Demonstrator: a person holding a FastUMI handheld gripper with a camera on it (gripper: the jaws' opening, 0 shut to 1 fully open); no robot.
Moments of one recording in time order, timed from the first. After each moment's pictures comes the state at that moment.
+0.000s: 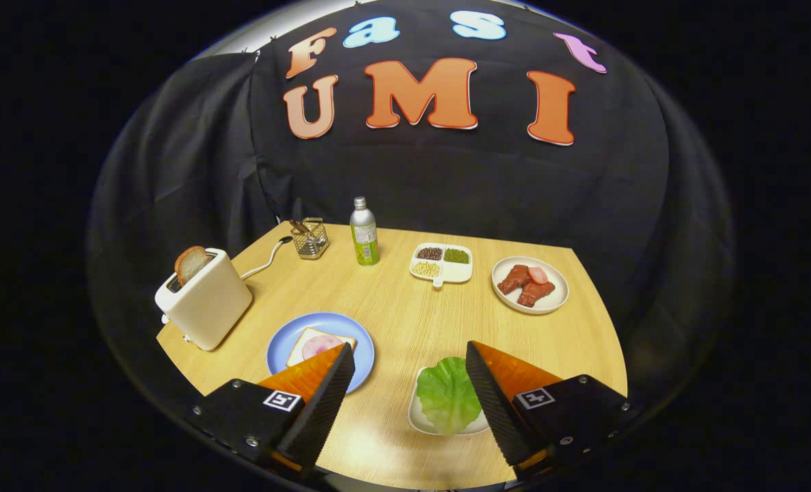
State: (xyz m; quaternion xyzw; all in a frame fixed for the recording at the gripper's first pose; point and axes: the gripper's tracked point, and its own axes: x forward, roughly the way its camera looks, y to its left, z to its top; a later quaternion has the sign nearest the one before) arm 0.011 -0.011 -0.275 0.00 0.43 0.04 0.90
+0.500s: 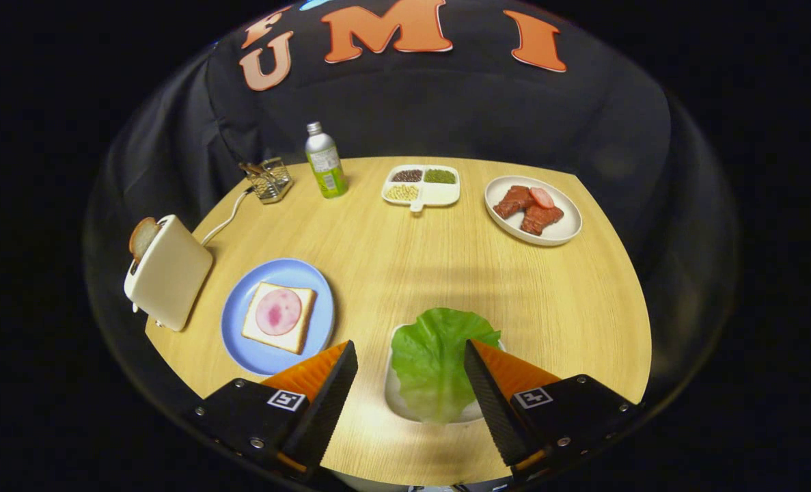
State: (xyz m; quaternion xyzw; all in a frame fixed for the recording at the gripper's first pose) arm -0.004 -0.050 -0.381 0.03 0.56 0.00 0.83
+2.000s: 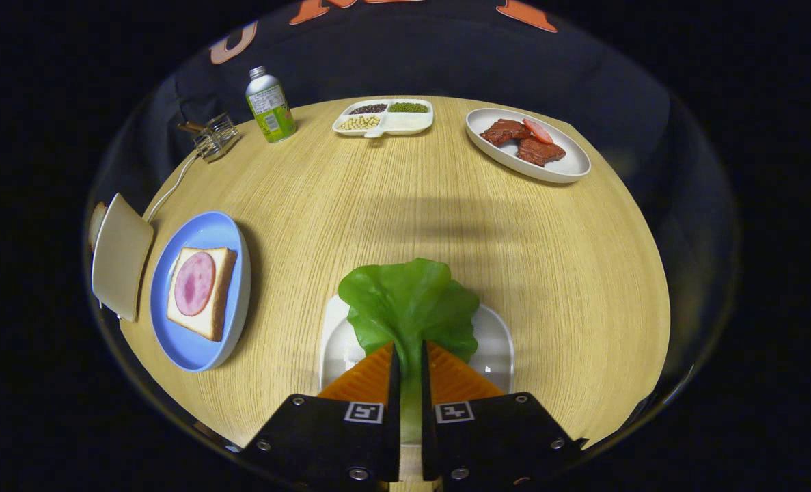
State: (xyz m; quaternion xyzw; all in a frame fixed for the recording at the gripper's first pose) arm -0.018 -0.072 -0.460 0.02 0.62 -0.03 0.78
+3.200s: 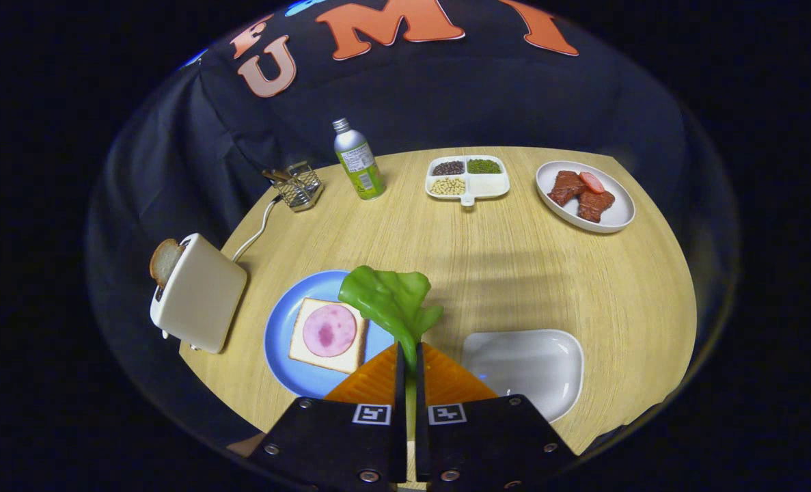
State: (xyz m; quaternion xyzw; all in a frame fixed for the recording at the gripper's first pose) arm 0.025 0.040 -0.372 0.10 0.54 0.07 0.83
